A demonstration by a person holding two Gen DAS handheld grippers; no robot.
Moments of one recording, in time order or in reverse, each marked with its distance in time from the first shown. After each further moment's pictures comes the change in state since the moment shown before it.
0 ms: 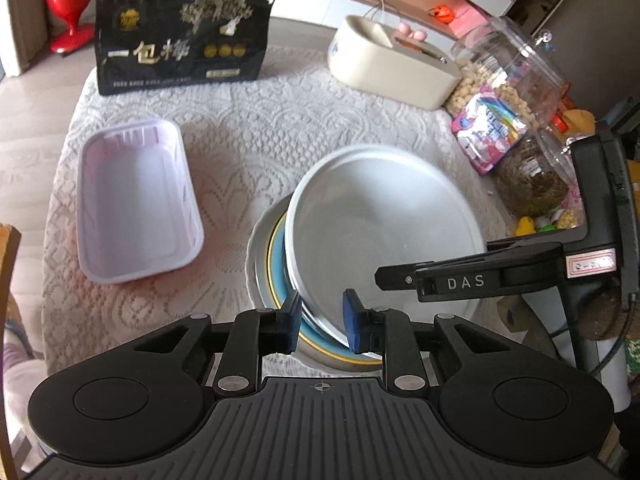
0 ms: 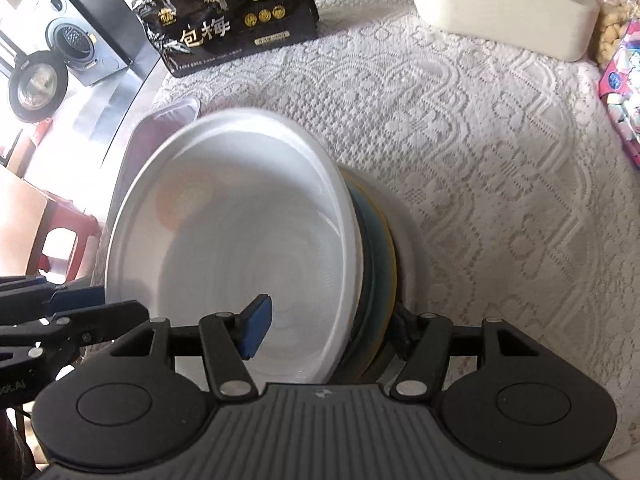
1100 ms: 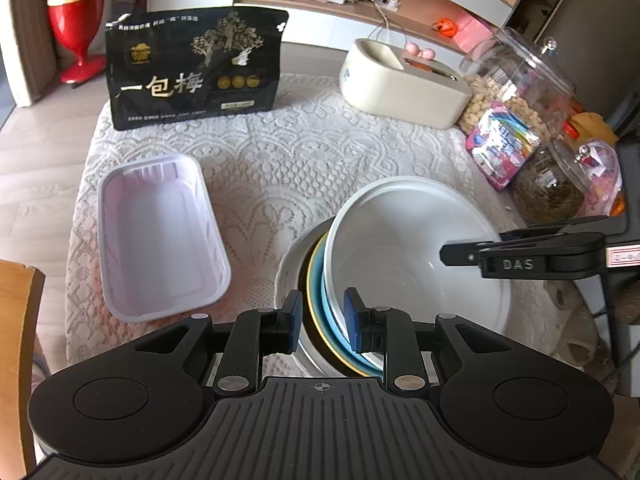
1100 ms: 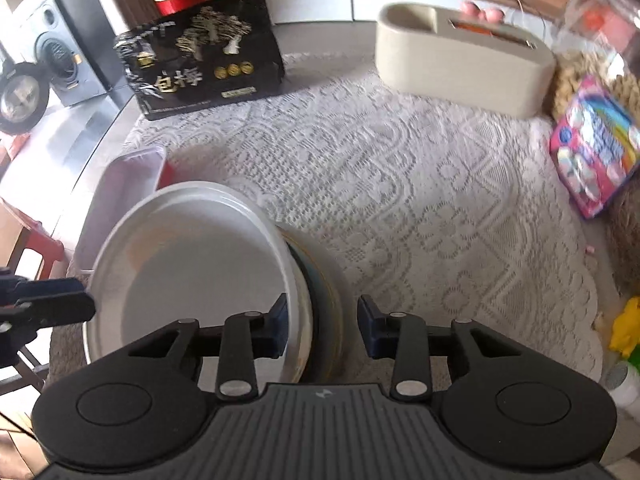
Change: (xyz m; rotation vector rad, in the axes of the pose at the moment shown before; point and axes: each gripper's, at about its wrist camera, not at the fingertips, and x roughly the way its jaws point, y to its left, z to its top) left arm 0.001 0.009 0.009 0.041 -0.063 0.056; right arm -0.025 -0.011 0.005 -0.055 -0.151 -0.118
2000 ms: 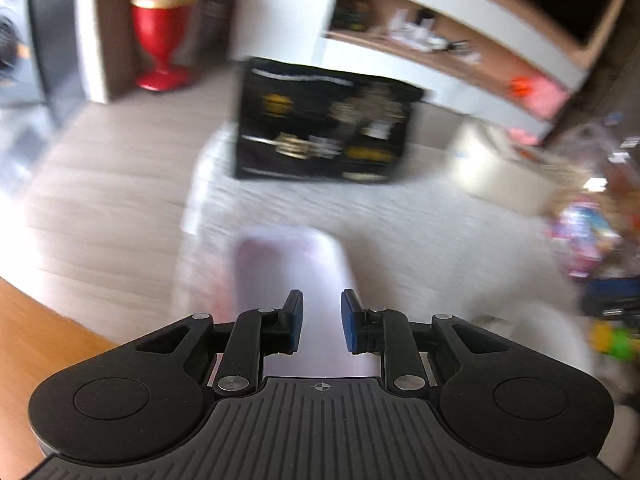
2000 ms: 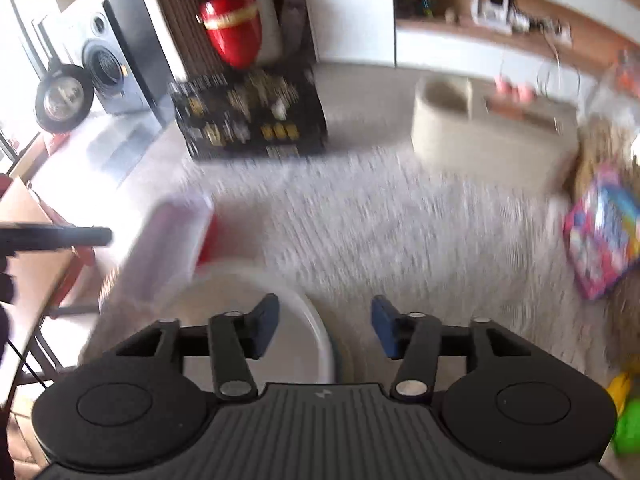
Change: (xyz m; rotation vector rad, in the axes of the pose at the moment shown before) left arm -0.015 0.105 0.059 -0.158 -0.100 0.202; right arm -0.047 0.011 0.048 -0.102 -0.112 0.089
